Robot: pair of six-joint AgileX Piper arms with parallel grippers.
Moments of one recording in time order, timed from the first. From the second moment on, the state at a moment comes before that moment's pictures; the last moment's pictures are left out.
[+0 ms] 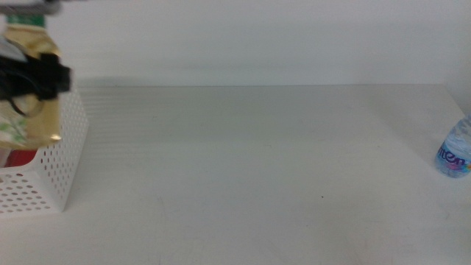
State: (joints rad) left arm -0.03 1.25 -1.09 -0.01 0.59 0.03; right arm 0.10 -0.01 0.03 0.00 0.15 0.12
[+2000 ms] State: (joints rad) left arm 0.32 2.01 -1.64 -0.22 1.07 0.32; right arm 0.10 -0.01 0.03 0.00 0.15 0.12
